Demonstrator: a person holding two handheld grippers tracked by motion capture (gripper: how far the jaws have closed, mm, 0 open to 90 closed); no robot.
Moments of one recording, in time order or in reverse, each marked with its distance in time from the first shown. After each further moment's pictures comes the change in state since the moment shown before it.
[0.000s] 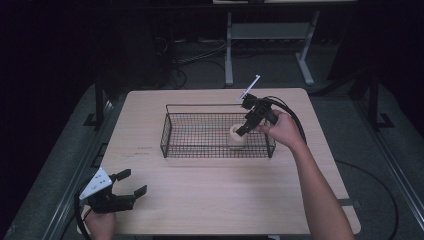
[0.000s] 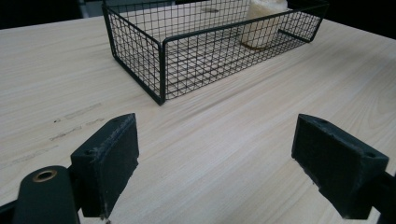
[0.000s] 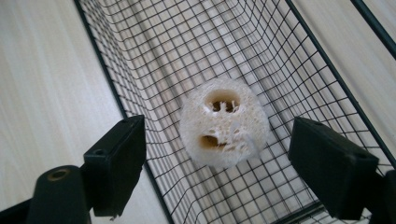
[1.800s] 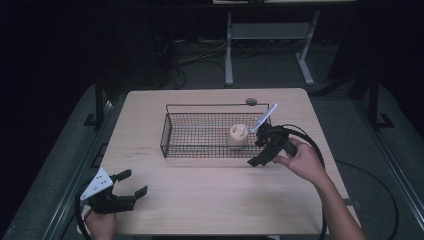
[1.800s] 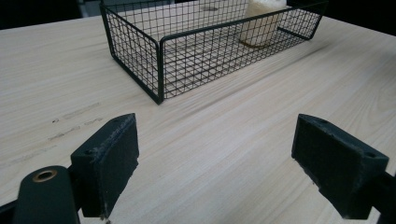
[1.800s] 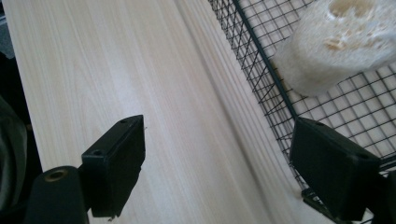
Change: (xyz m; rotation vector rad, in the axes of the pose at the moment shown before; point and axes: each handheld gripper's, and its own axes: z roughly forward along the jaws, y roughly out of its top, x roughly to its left) left arm -0.002 0.000 0.000 0.007 0.001 0.008; right arm 0.067 -0.071 -0.016 -0.016 0.060 -0.056
